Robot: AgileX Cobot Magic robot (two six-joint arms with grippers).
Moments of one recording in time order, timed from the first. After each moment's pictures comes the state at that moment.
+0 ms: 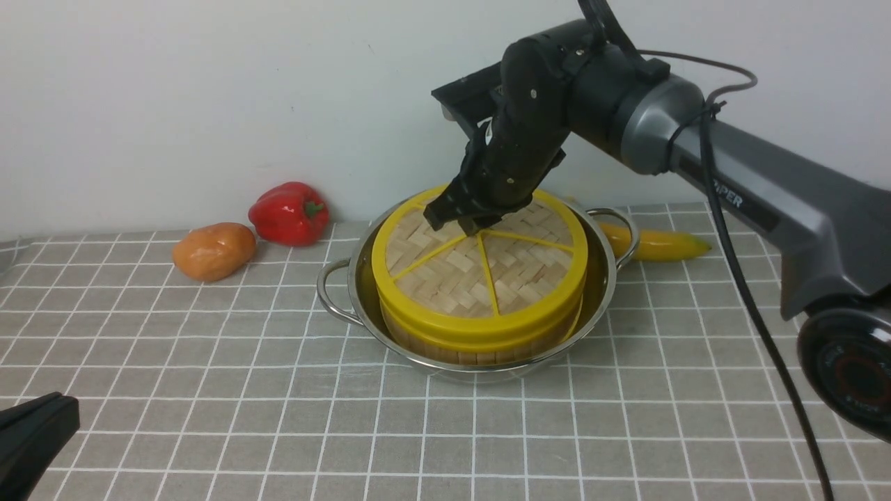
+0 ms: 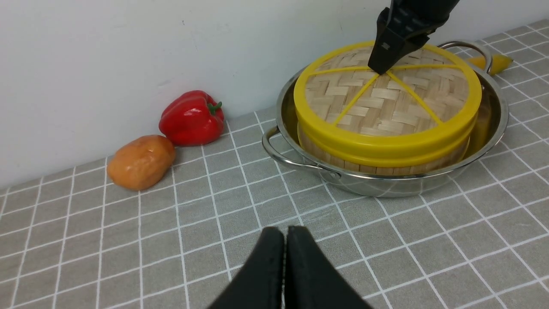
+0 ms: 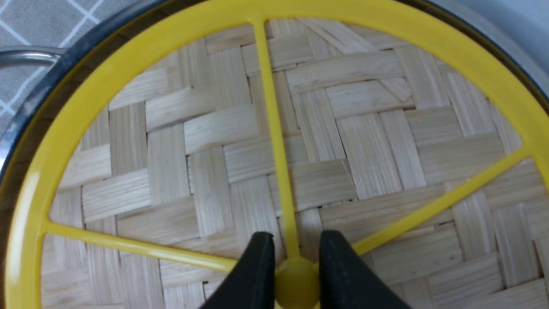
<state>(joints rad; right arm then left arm) 0.57 2.36 -2.29 0.05 1.18 0.04 -0.34 0.34 -0.50 0.11 0.61 0.00</state>
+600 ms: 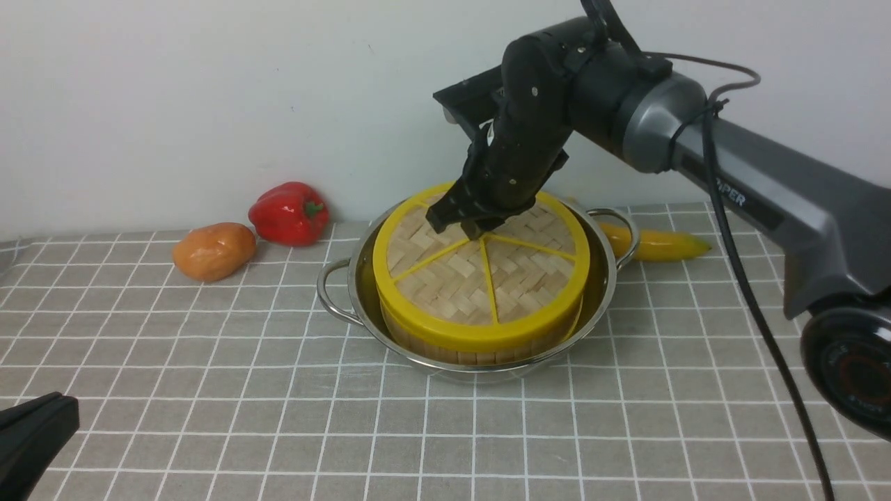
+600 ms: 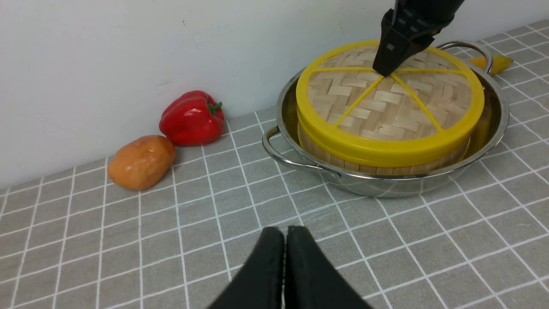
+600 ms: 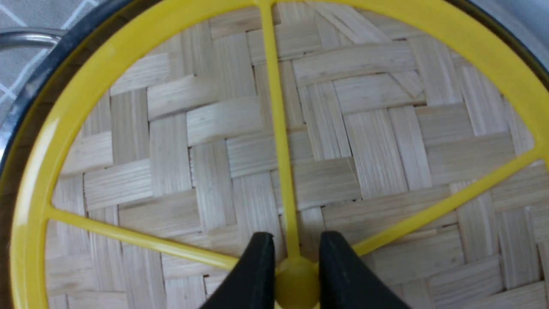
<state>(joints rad) 0.57 2.36 -2.29 0.05 1.20 0.05 -0.34 0.34 -0.50 0.11 0.61 0.00</state>
